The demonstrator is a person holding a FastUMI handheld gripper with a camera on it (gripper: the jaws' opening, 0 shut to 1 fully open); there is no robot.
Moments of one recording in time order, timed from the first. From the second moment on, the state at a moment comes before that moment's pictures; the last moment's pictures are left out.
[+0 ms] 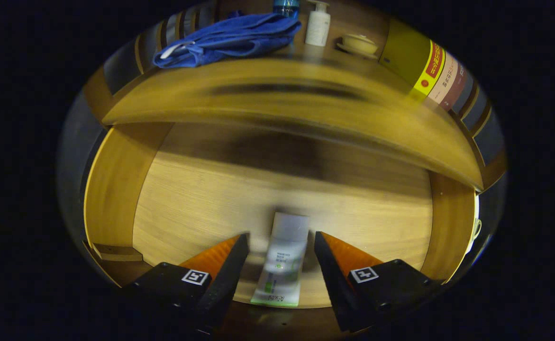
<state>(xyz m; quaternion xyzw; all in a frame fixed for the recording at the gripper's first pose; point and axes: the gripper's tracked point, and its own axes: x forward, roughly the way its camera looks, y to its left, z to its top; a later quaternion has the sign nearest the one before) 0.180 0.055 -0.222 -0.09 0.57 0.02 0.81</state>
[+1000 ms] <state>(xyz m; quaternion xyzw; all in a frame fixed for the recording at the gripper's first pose) 0.238 0.088 0.011 -0.07 0.48 0.02 0.88</state>
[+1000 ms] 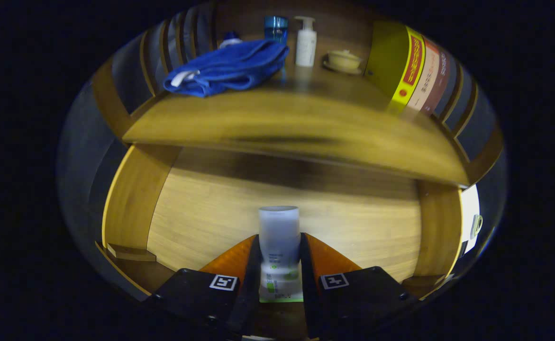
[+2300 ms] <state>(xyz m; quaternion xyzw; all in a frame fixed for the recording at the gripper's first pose) 0.426 0.070 0.152 -0.02 0.39 0.01 0.92</state>
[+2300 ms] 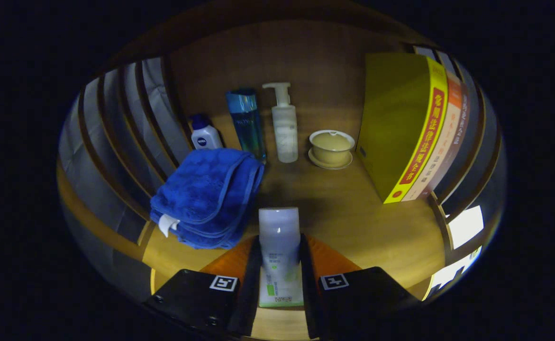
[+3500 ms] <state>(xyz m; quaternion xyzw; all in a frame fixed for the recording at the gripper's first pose) 0.426 0.069 0.153 0.03 0.33 -0.02 0.94</state>
